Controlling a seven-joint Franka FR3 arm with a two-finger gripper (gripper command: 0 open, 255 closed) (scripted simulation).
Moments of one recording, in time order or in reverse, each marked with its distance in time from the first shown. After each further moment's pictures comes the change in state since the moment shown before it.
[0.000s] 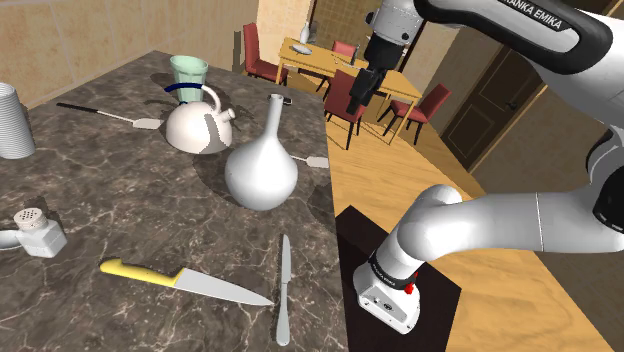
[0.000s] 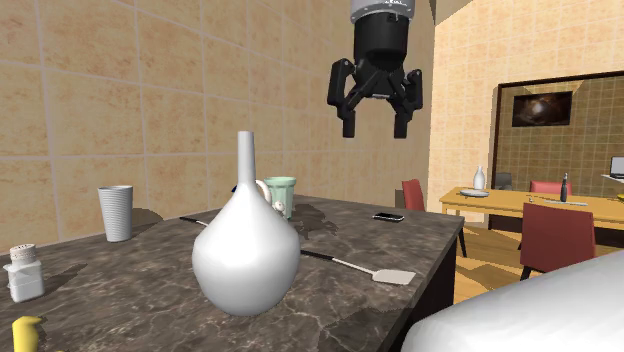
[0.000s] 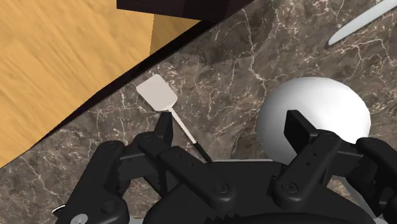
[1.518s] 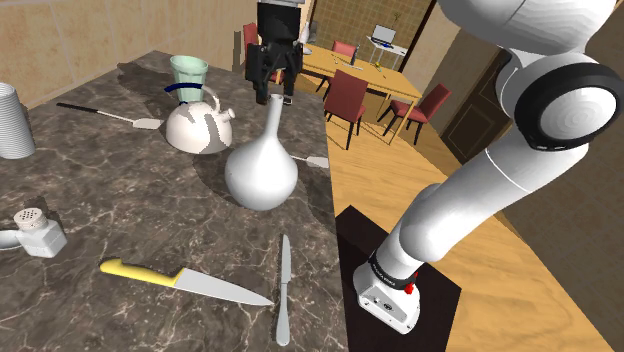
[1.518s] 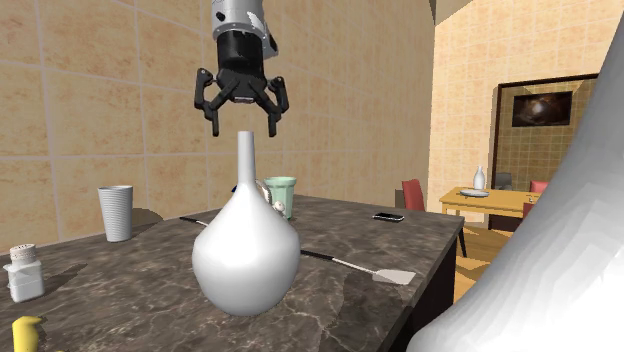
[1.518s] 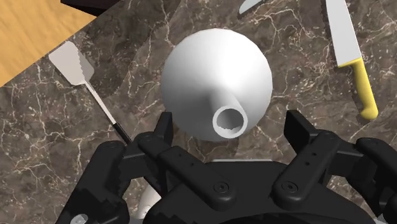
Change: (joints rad) arm 0.064 0.602 0.311 0.528 0.095 -0.132 0.365
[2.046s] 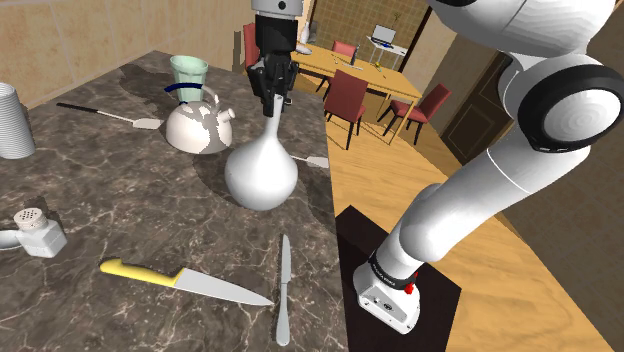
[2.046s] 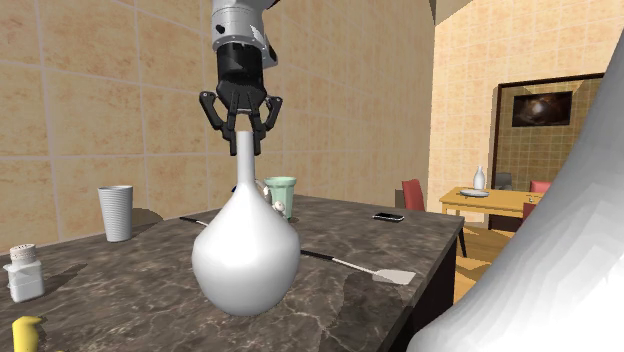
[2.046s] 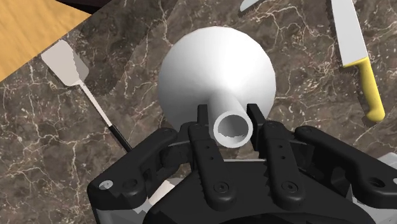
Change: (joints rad) arm 0.002 -0.014 0.001 -0.062 0.004 0.050 -0.003
